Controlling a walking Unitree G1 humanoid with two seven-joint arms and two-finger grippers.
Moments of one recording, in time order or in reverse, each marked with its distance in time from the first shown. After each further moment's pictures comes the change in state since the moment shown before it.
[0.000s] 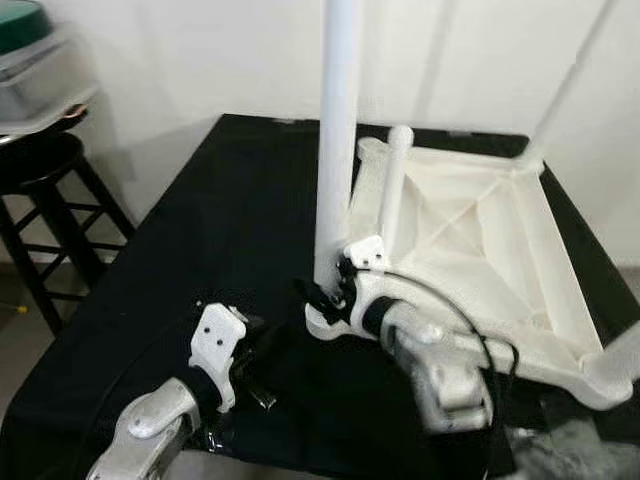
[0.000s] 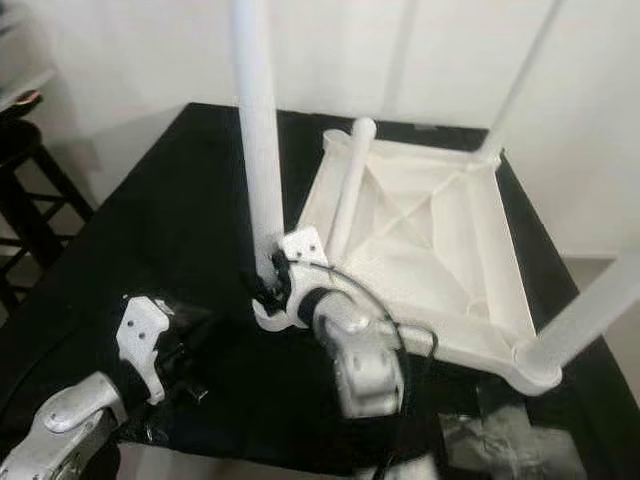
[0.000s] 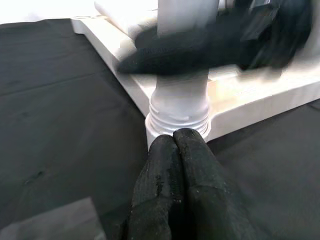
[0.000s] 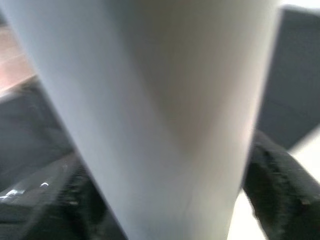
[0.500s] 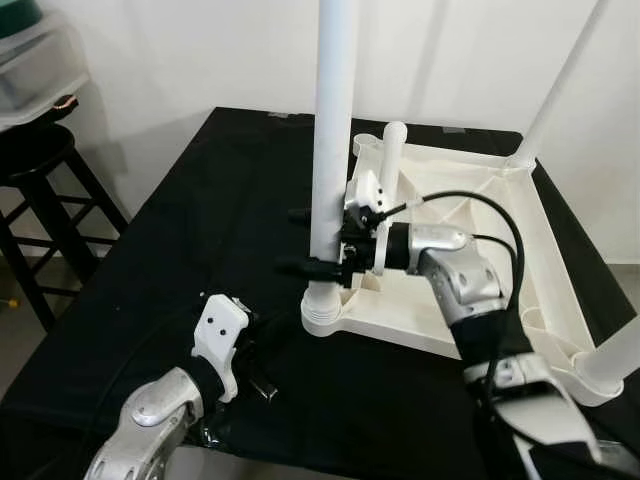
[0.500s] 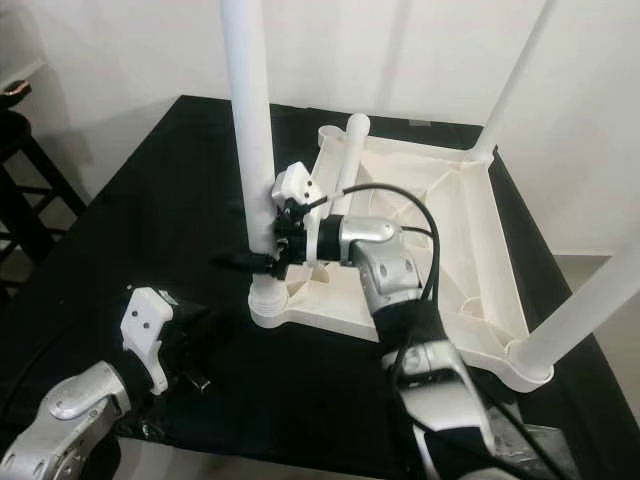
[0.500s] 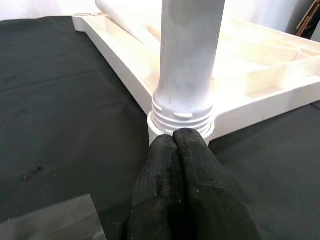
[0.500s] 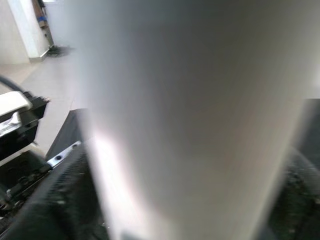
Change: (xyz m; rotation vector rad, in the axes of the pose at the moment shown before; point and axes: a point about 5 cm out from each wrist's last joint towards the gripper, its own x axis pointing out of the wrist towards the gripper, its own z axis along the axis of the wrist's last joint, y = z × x) left arm 0.005 0.001 -0.005 -0.016 0.012 0.008; right arm 0.013 -0.047 0.037 -0.110 -0.031 0.423
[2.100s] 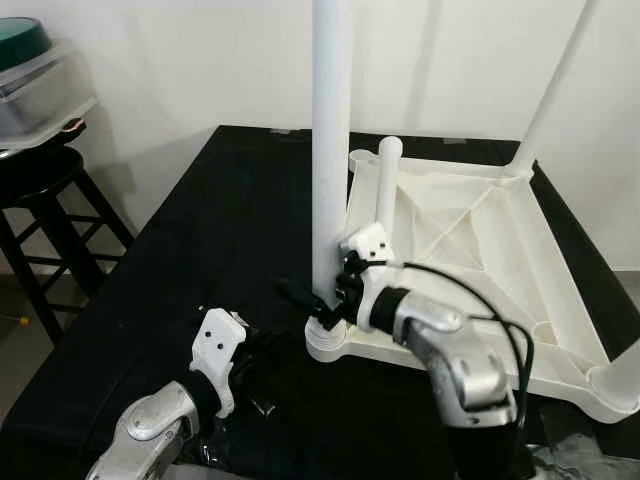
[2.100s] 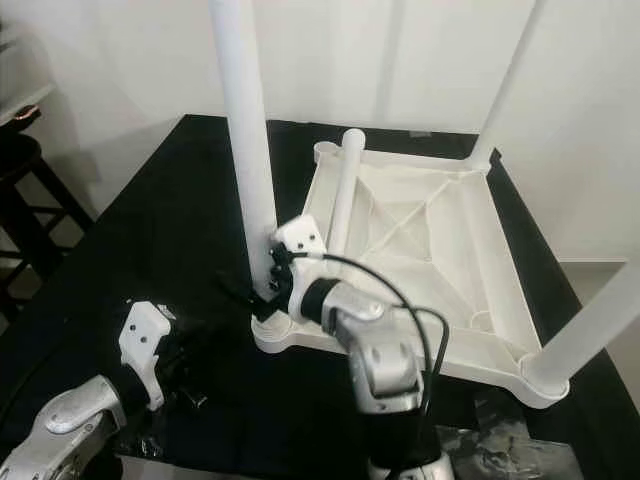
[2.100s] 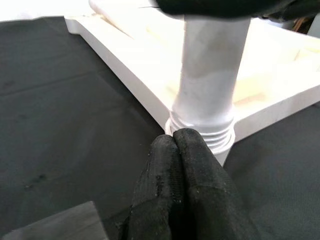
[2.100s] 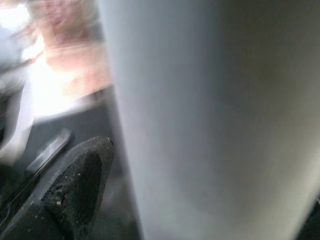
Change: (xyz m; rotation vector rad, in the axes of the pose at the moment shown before) left arm -0.003 0.000 0.001 0.002 0.000 -0.026; right arm -0.012 0.048 -0.019 0.056 0.057 -0.236
